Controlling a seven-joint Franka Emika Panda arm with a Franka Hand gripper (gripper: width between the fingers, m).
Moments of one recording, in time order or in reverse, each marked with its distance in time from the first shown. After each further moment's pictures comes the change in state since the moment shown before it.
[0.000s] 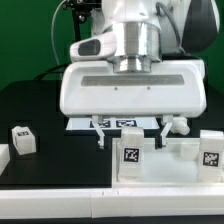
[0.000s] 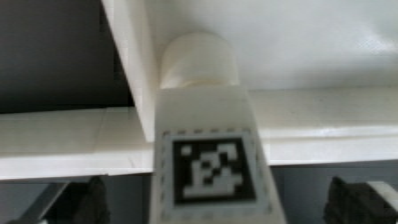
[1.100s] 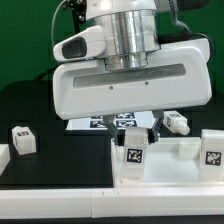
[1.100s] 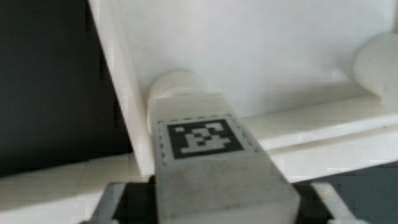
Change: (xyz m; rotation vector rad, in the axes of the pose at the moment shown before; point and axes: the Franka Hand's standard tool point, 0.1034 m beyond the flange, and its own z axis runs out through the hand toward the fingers) arm 0.005 -0.008 0.002 0.082 -0.362 0.199
